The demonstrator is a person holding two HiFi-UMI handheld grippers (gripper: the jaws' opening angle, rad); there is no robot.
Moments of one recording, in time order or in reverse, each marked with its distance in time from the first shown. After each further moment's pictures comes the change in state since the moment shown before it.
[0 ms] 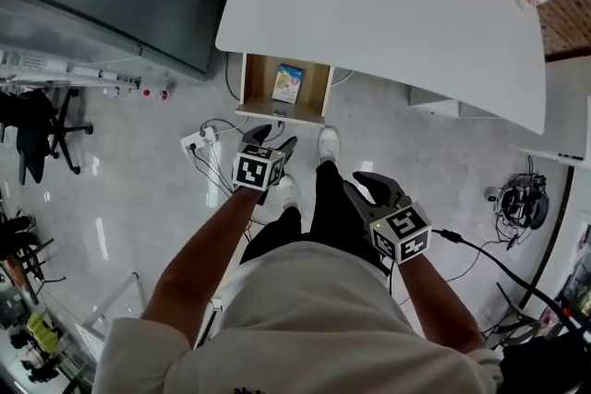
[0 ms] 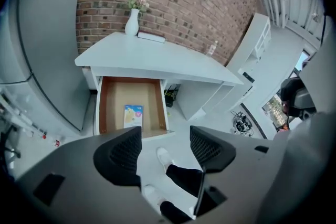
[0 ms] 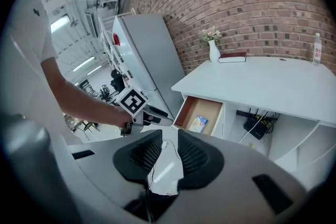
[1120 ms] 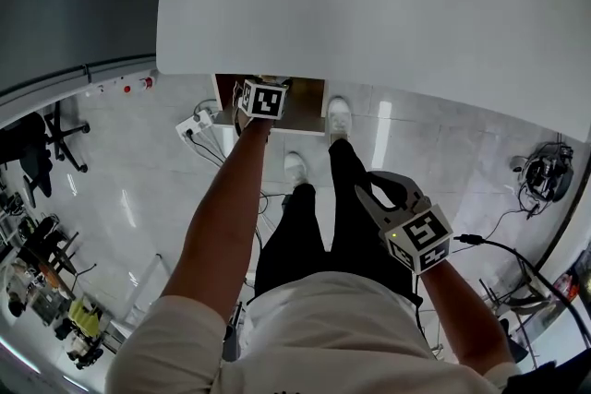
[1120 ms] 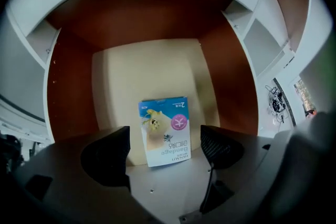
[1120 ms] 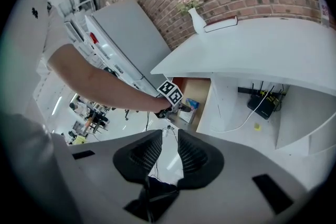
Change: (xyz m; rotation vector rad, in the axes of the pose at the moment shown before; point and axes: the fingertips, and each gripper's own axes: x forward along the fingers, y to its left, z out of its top) left arm 0.299 0.175 0.003 0.031 0.332 0.243; right arm 0.117 -0.157 -0.036 0.159 0.179 0.098
